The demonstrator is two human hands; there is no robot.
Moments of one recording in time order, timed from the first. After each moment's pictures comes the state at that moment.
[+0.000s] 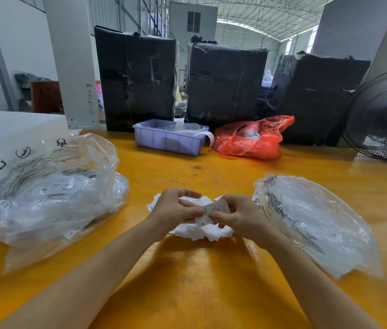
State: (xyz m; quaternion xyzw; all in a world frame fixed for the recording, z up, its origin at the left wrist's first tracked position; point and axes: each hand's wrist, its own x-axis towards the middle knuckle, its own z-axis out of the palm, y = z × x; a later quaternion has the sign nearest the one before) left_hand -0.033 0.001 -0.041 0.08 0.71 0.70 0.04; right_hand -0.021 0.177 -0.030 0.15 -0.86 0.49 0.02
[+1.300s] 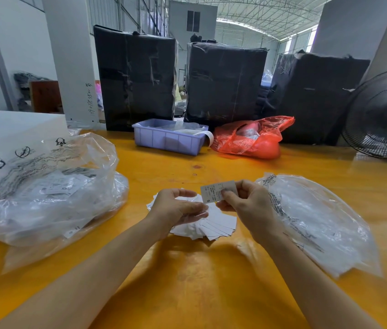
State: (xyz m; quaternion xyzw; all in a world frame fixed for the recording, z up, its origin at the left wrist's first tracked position) left_hand -0.027 0.006 -0.034 0.00 0.60 0.79 0.08; right_hand -0.024 0.175 -0.027 0.09 -0.75 0.64 0.15
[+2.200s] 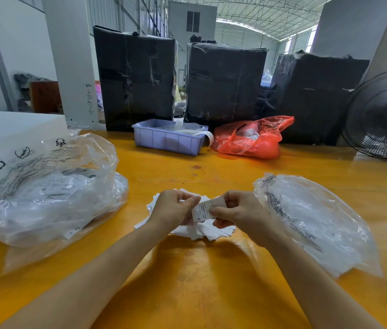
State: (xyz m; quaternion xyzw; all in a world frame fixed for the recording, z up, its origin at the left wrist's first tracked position) left_hand -0.031 0.010 -0.043 0.02 0.73 0.68 -0.01; right_hand -0.021 0.178 -0.027 0.10 -0.79 0.60 -0.01
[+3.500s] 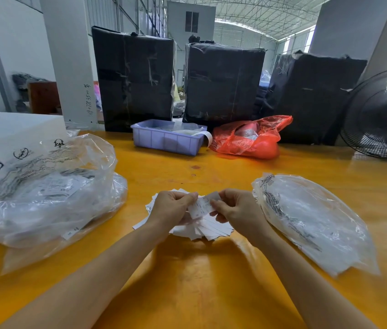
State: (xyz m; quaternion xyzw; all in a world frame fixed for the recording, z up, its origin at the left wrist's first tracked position) left_hand -0.029 0.013 -0.042 -0.01 0.71 0.71 -0.03; right_hand -0.021 0.170 -0.032 0.14 -0.83 0.54 0.09
